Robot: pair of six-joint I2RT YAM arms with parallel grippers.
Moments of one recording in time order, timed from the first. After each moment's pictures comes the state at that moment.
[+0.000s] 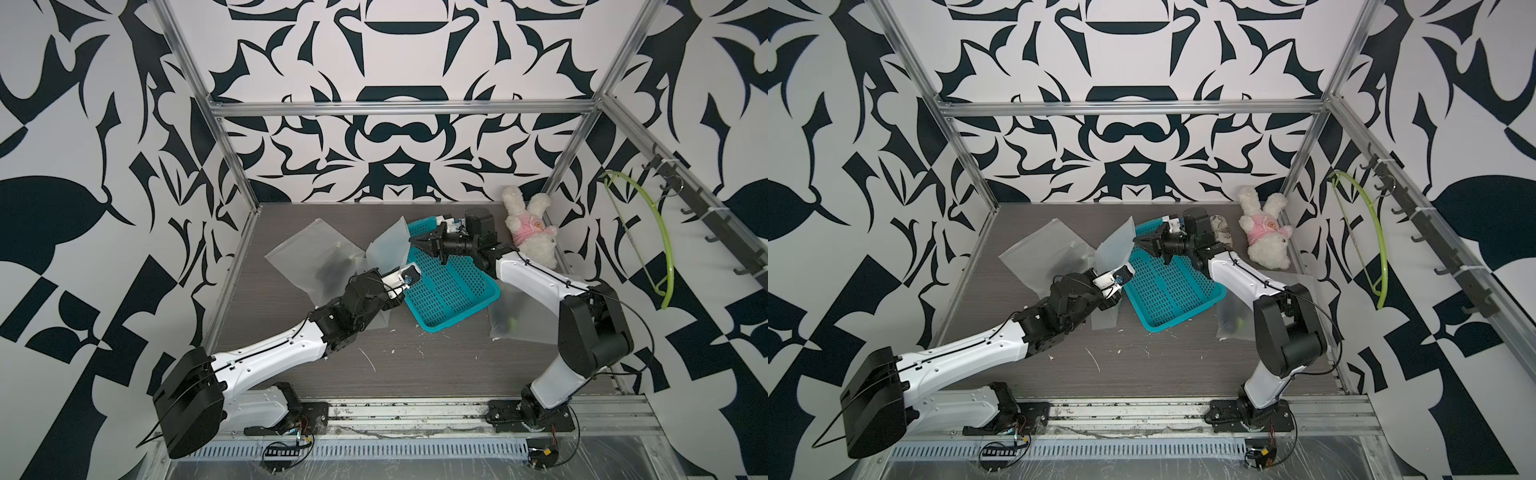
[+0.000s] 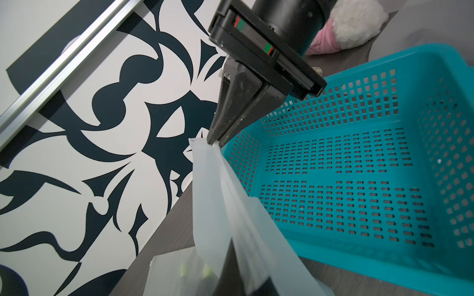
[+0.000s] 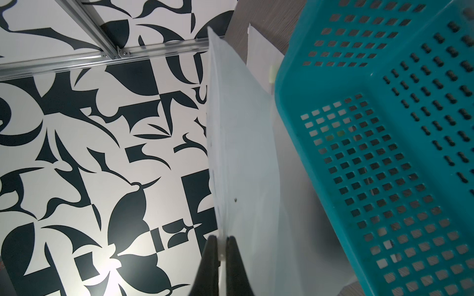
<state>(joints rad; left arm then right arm) -0.95 1.20 0.74 0.18 -0.33 0.54 0.35 1.66 1.16 0.09 -0.83 1.38</state>
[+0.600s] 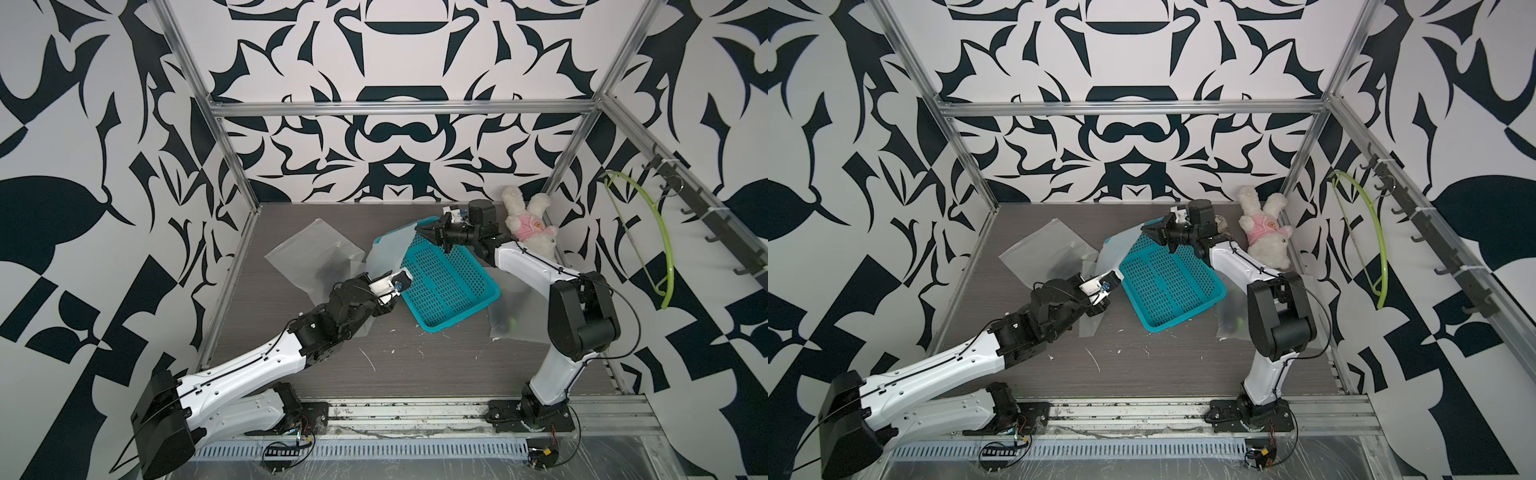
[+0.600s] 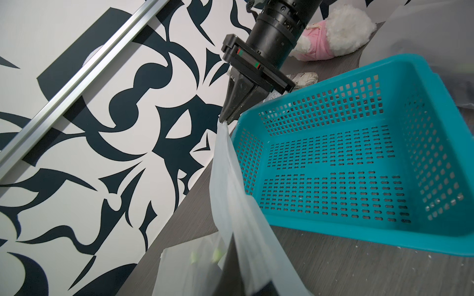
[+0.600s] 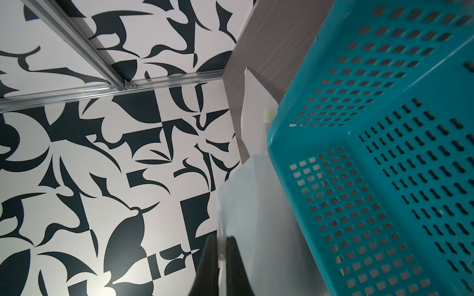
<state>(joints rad) -0.98 1.04 0.73 0.04 -0.34 0.55 0.29 1.77 1.27 0.08 -0.80 1.34</state>
